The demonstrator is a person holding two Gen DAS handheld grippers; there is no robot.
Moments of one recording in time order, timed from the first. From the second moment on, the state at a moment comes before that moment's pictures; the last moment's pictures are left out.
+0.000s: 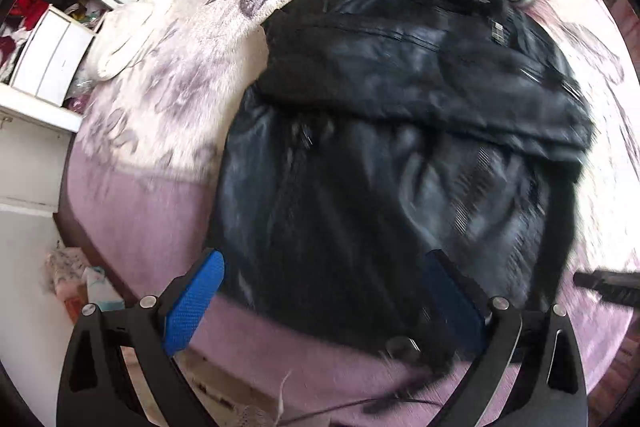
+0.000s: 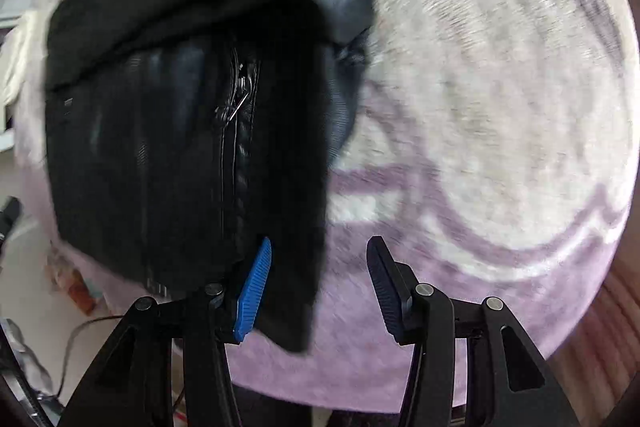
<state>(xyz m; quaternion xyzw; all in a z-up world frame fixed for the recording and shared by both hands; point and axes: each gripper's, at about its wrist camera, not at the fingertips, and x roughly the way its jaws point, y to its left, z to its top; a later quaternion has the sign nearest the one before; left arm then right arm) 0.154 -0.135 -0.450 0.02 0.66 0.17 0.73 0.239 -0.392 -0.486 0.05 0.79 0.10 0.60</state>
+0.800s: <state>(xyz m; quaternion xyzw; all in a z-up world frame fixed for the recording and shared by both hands) 0.113 -0.385 -0.618 0.37 0.63 0.18 0.66 0.336 -0.642 -0.541 0.07 0.78 0.03 0.62</state>
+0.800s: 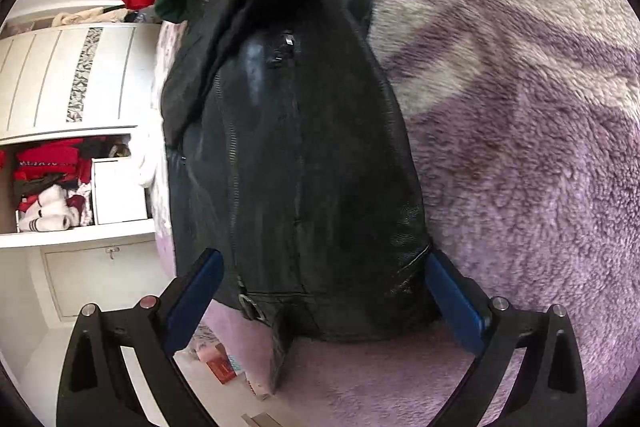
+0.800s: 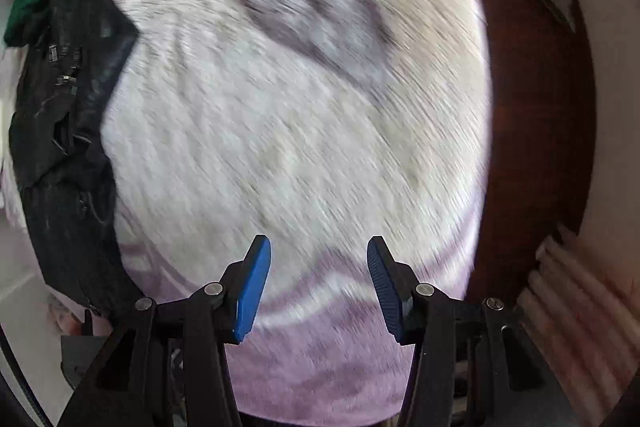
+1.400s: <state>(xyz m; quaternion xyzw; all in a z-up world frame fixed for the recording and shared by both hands) 0.155 -0.335 -0.615 0.31 0.65 0.16 0.68 0.357 -0.581 -0.554 0.08 0.78 0.06 0.62</state>
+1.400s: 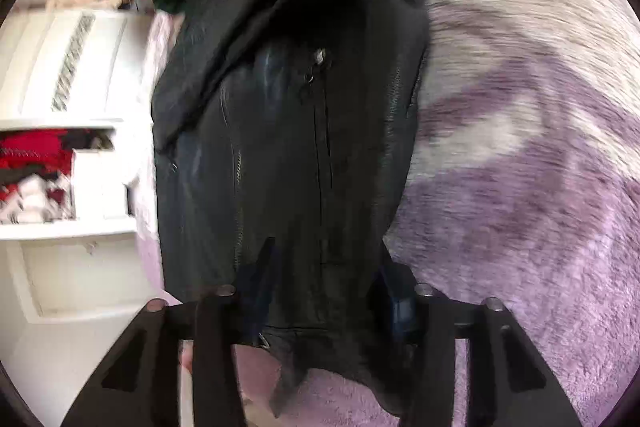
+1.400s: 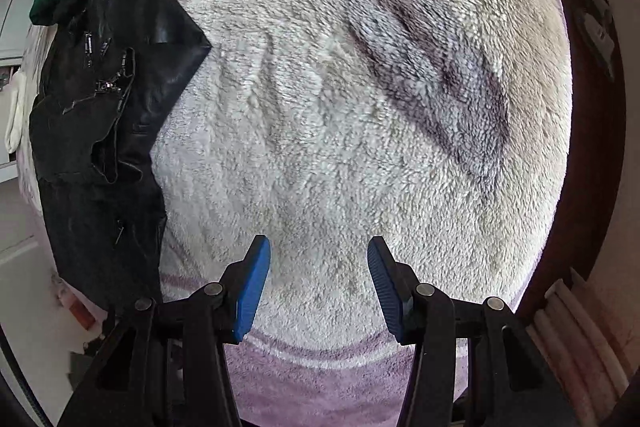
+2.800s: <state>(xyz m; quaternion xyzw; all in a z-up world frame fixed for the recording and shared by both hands) 0.165 0.109 -0.557 -0.24 0.65 0.09 0.72 0.453 -0.023 -0.508 0.07 0.75 0.15 0.64</state>
